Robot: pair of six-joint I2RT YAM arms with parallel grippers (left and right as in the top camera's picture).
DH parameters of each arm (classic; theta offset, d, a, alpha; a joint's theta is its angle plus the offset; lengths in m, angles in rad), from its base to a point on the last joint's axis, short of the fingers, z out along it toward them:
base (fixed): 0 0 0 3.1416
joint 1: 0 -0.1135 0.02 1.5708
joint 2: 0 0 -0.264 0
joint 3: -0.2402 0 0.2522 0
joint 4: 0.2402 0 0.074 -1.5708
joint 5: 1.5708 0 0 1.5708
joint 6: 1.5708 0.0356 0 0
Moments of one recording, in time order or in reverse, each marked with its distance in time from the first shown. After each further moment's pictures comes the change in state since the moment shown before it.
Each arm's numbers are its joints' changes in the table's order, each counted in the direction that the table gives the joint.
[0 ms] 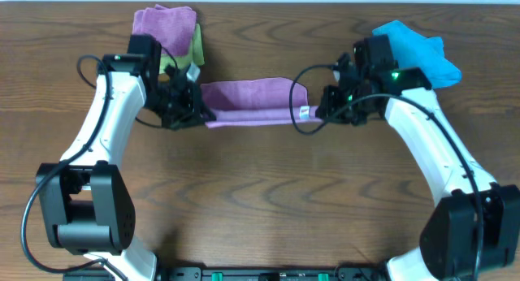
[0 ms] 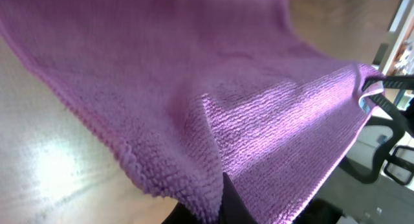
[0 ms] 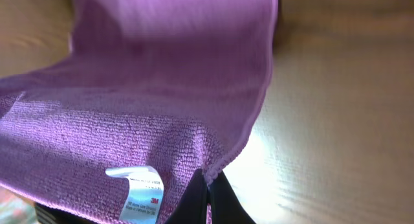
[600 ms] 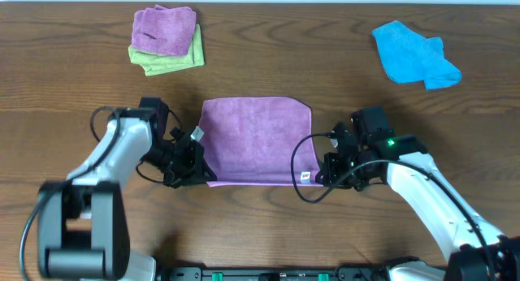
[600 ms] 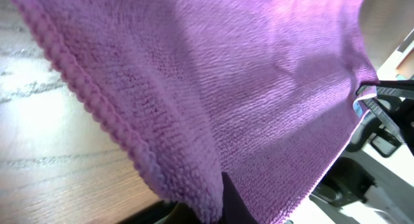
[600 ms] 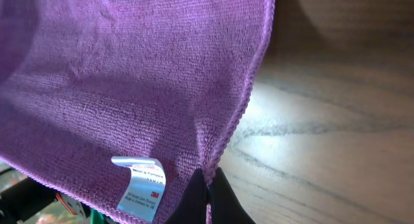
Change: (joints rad) left arm 0.002 -0.159 0.449 -0.052 0.013 0.024; right arm -0.042 -0.280 0.517 -0.098 -0.064 -0.018
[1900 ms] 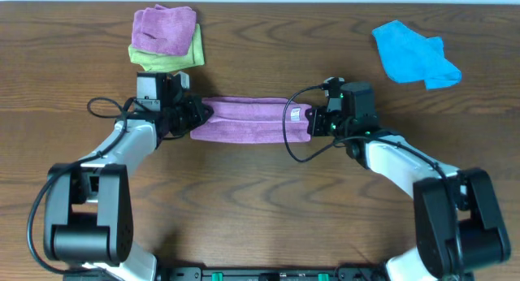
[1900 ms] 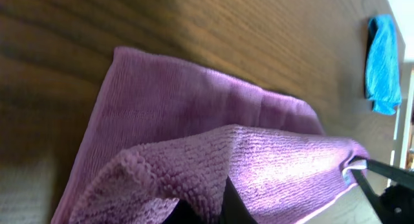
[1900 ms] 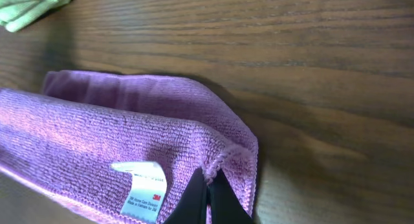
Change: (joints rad) left arm 0.005 0.100 0.032 -0.958 -0.165 -0.409; right arm -0.006 0.304 0.005 -0.913 0.173 0.053
